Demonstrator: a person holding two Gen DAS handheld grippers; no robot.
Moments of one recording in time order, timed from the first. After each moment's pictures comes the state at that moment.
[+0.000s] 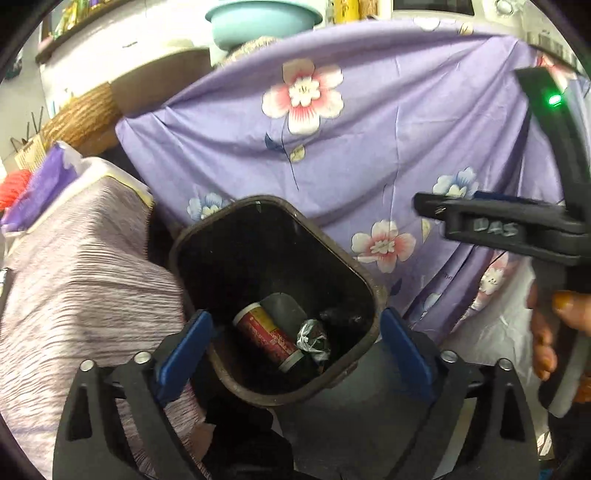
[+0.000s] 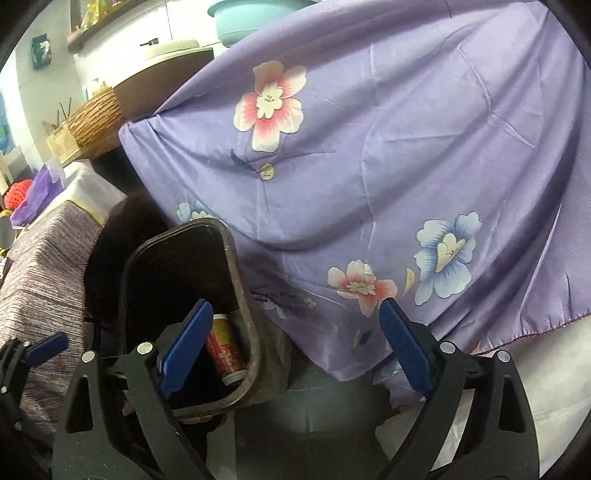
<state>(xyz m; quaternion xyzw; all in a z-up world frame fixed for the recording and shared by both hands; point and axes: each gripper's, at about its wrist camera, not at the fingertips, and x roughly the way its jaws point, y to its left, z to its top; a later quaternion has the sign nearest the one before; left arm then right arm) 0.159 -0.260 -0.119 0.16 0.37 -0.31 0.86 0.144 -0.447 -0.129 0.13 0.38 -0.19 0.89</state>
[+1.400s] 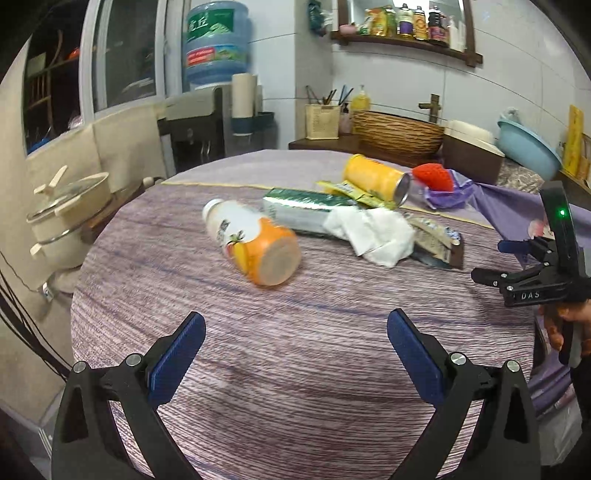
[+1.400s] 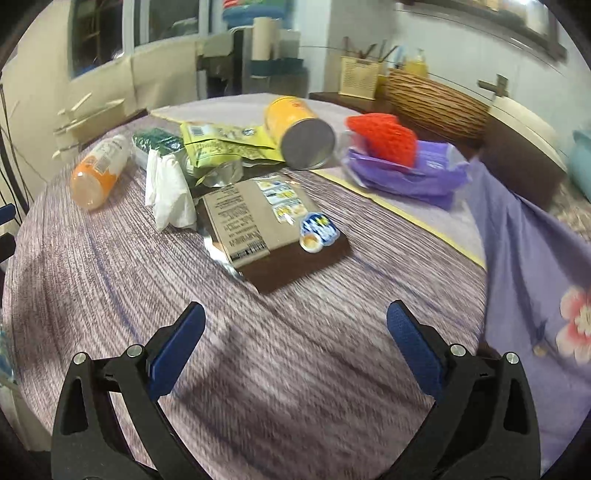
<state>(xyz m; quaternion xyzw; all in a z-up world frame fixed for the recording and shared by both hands) 0.112 0.155 -0.025 -0.02 0.32 0.06 0.95 0.276 -0.072 -0.071 -0.14 0.39 0.25 0.88</state>
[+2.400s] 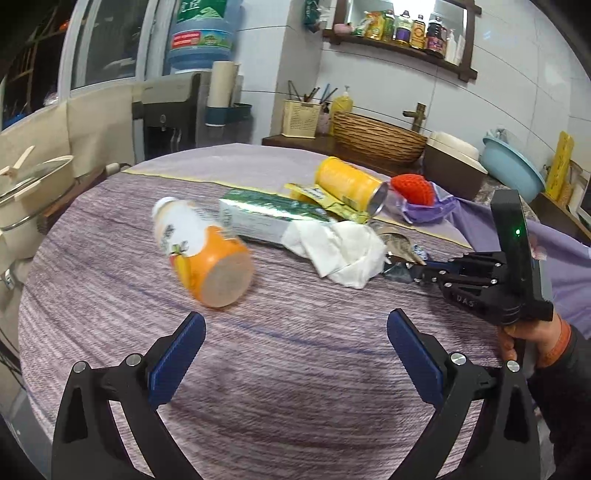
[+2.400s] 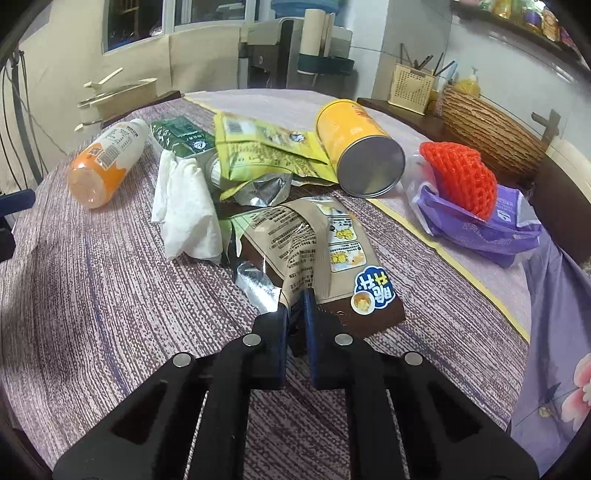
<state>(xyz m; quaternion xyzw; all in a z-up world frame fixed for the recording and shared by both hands) 0.152 0.142 -0.030 -0.07 0.32 -0.01 0.94 0.299 -0.036 -0.082 -0.17 0.37 0.29 0.86</state>
